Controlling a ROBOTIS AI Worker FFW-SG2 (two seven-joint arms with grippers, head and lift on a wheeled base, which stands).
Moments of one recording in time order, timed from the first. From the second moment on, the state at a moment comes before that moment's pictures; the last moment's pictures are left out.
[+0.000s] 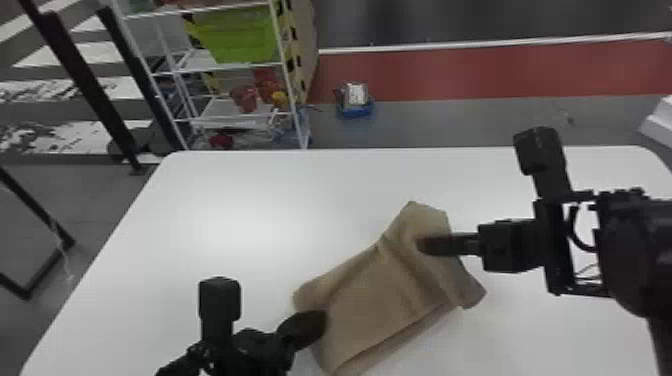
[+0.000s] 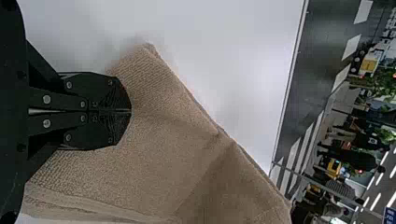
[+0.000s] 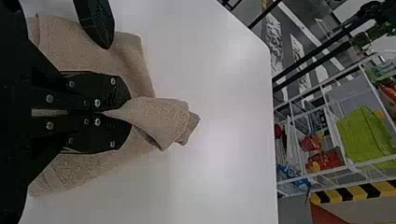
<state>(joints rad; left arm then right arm) 0.52 0.00 0.11 -2.21 0.02 0.79 -0.54 -0.18 0.00 0.16 -2.11 0.17 1.57 0.82</state>
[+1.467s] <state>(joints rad) 0.50 0.00 0.01 -2.19 0.02 0.79 -0.52 -0.24 0.00 0.42 -1.97 0.16 1.57 0.71</state>
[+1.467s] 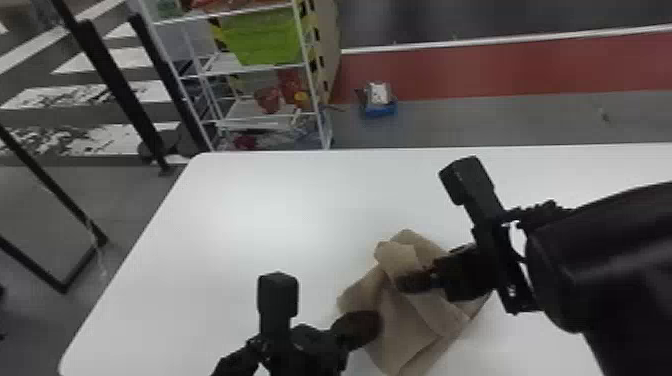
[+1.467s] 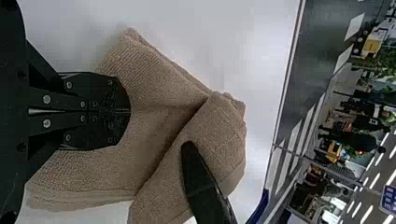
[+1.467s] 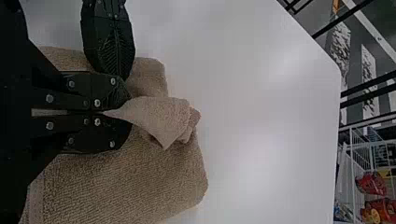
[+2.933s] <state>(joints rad) 0.49 0.00 -0.02 -2.19 0.02 0.79 -0.52 -0.19 0.00 0.43 -1.98 0.09 1.57 0.69</state>
